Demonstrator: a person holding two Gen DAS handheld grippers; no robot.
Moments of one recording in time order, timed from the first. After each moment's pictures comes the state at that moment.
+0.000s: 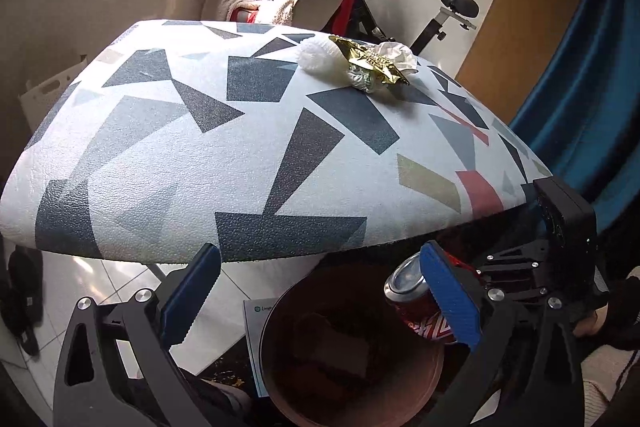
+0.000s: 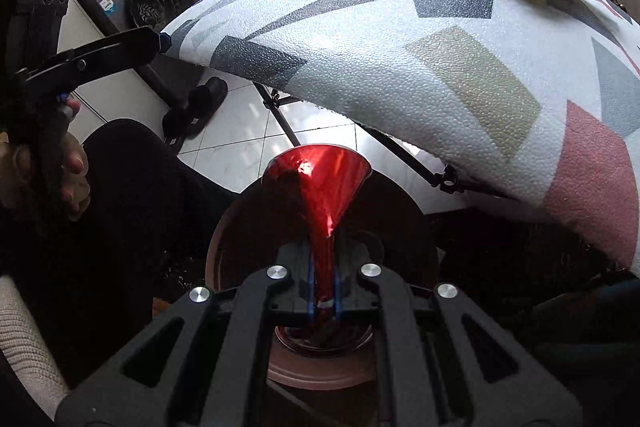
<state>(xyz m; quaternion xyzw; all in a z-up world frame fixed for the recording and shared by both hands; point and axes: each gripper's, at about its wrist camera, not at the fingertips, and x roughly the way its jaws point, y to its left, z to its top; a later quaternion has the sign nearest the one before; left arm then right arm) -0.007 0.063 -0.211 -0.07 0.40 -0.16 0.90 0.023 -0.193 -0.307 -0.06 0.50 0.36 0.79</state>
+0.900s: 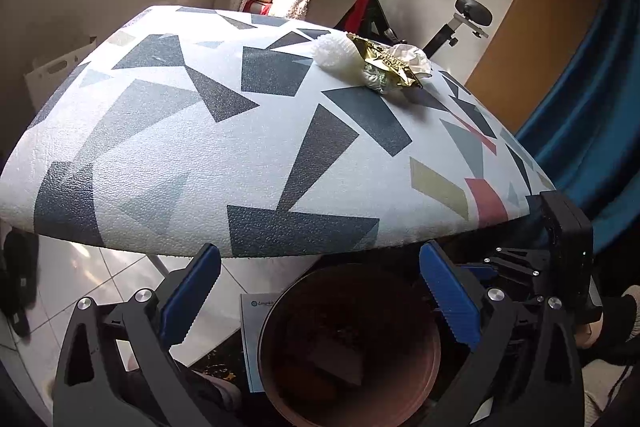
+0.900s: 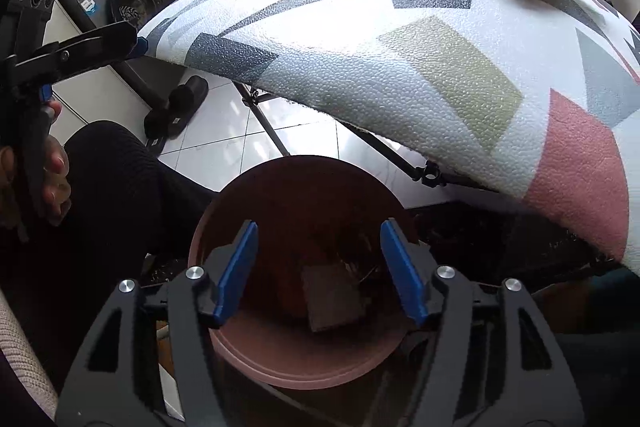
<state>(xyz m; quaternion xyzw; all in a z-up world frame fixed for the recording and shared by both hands) -0.002 0.072 -0.216 -0.09 0.41 -0.14 0.90 0.030 -0.187 -0.309 -0.07 0.50 0.32 0.80</state>
